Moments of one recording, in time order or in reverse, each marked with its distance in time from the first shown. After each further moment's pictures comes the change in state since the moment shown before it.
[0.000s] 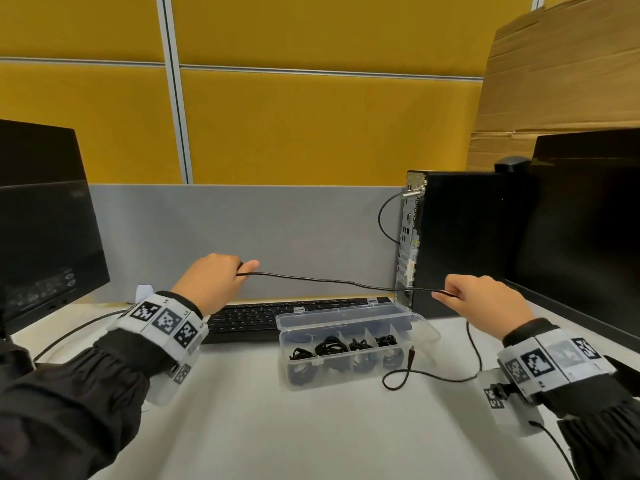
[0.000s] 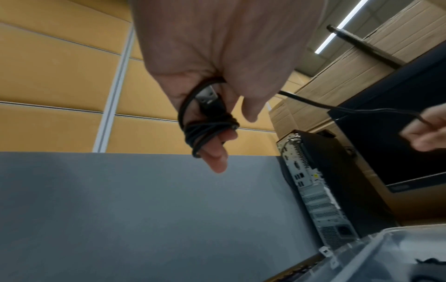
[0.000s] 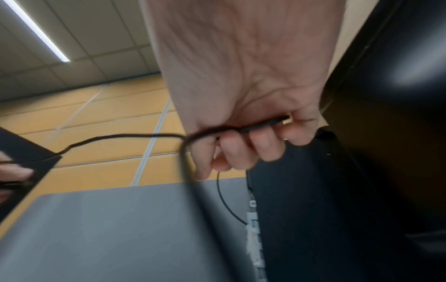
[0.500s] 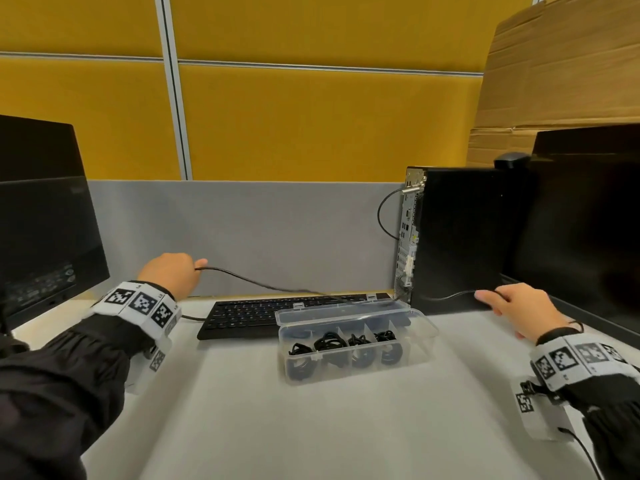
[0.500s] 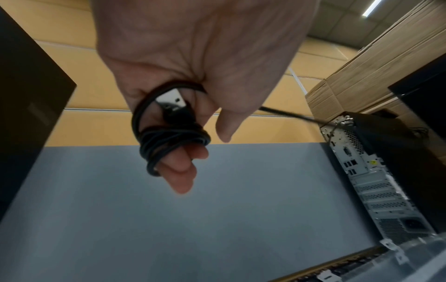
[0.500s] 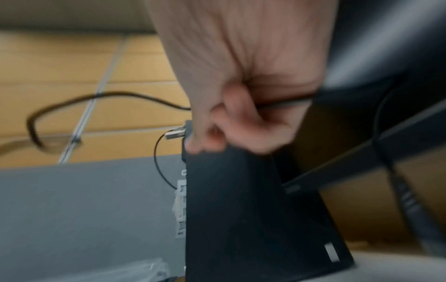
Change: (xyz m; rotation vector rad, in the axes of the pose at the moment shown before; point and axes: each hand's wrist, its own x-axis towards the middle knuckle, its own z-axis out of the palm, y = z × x) left_hand 0.002 -0.049 -0.002 0.133 -0.188 -0.378; right_hand 0.000 0.059 0.019 0.422 -0.038 0.320
